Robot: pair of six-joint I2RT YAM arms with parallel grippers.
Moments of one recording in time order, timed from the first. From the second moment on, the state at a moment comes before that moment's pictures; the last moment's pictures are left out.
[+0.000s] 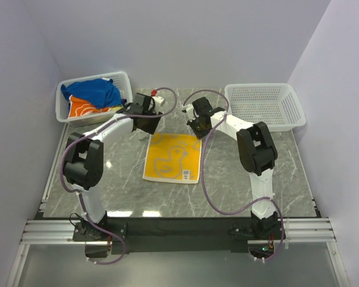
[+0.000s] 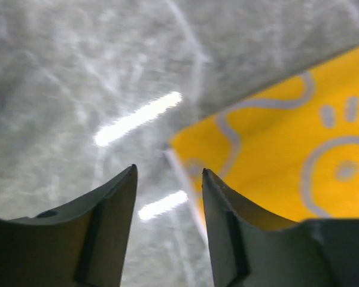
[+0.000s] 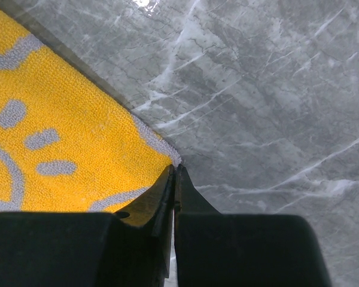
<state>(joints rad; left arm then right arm) -0.37 1.85 1.39 -0.39 0.01 0.13 0.45 2.13 1.58 -0.53 -0.06 -0.24</state>
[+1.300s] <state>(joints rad) -0.55 1.50 0.97 -0.42 -0.21 -0.64 0.45 2.13 1.58 -0.53 -0.06 -0.32</state>
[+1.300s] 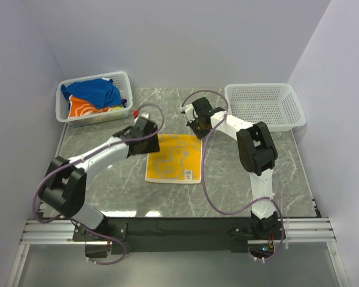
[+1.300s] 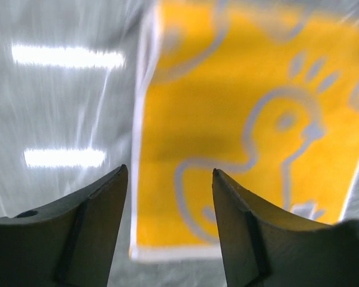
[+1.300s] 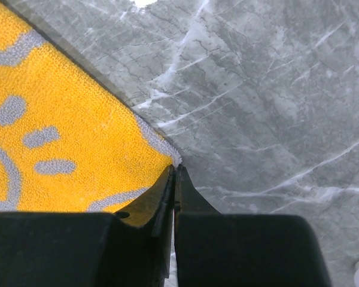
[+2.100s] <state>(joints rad) -0.38 2.02 1.54 -0.52 0.04 0.20 0.45 2.13 1.58 -0.53 -0.07 -0.36</state>
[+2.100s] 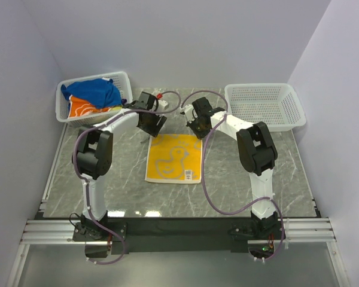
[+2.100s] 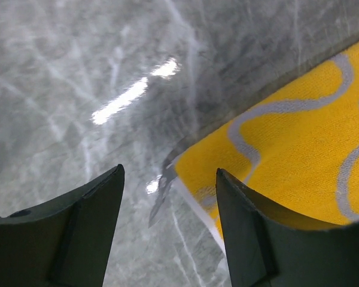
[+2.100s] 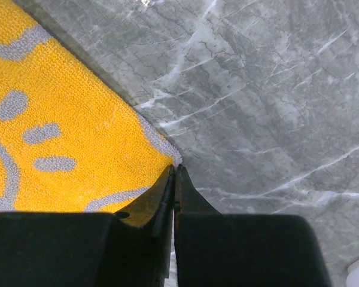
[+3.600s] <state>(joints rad) -0.28 2.22 1.69 -0.51 0.27 0.20 0.47 2.13 1.58 -0.53 -0.03 -0.37</state>
